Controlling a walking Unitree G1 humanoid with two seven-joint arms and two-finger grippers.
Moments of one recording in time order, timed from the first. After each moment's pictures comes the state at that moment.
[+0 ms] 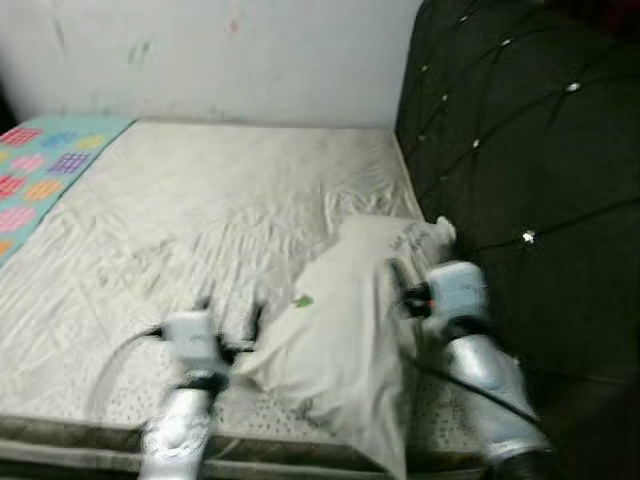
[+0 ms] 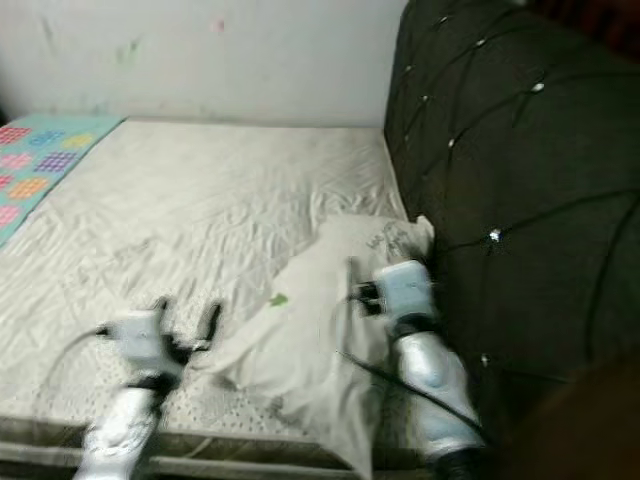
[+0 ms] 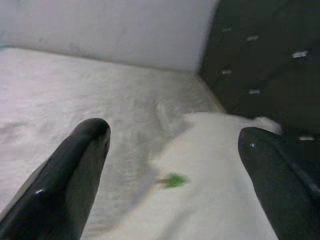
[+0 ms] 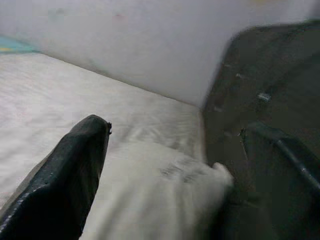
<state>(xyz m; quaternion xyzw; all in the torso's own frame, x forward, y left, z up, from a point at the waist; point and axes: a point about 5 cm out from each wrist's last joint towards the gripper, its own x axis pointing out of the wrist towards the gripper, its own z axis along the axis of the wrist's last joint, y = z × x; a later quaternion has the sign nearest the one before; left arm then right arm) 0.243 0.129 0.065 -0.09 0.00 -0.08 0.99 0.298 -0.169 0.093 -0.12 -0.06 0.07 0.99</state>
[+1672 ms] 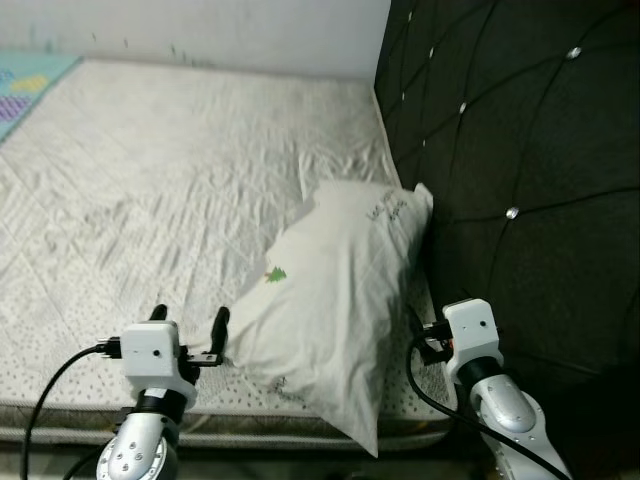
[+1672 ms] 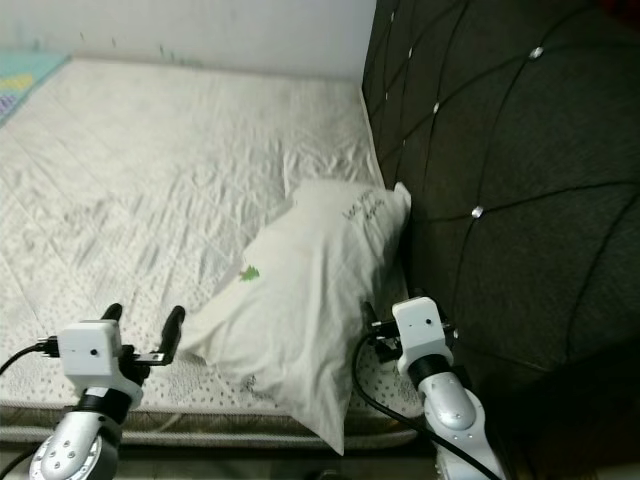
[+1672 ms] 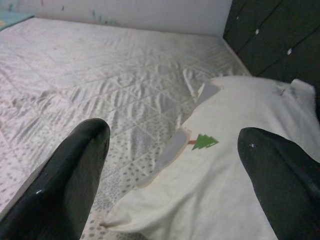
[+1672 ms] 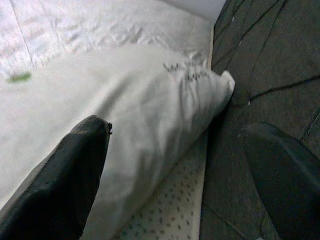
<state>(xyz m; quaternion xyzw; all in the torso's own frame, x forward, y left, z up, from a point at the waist) 0.209 0.173 0.095 -0.01 0.01 -0.01 1.00 0.260 -0.177 0.075 -0.13 0.04 0.09 0.99</state>
